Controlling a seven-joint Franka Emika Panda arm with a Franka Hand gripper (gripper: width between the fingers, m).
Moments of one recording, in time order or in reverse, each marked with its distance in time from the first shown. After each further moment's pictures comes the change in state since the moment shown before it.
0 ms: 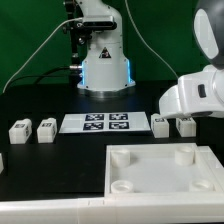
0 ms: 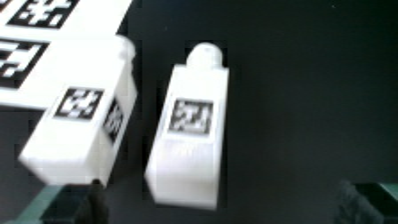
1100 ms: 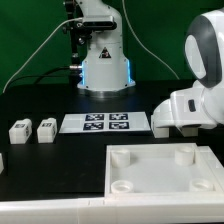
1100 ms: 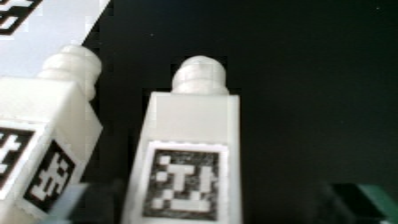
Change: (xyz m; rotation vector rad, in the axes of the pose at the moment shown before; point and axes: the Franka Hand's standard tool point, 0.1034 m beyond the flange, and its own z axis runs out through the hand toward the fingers) arm 0.001 0.000 0.043 -0.008 -0.008 -0.006
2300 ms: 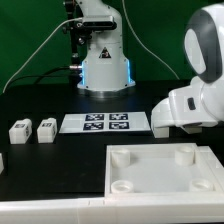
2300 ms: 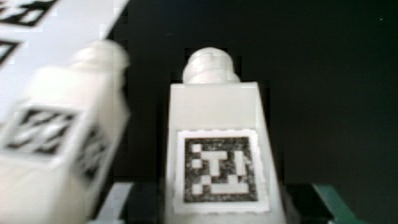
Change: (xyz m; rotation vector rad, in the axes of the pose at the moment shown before) arm -0.007 0.022 -0.056 0.010 0.062 -0.085
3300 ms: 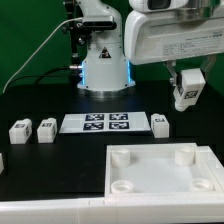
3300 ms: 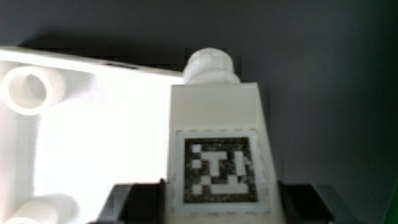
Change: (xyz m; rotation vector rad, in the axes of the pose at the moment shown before) arm -0.026 0.048 -0.133 0.011 0.878 0.027
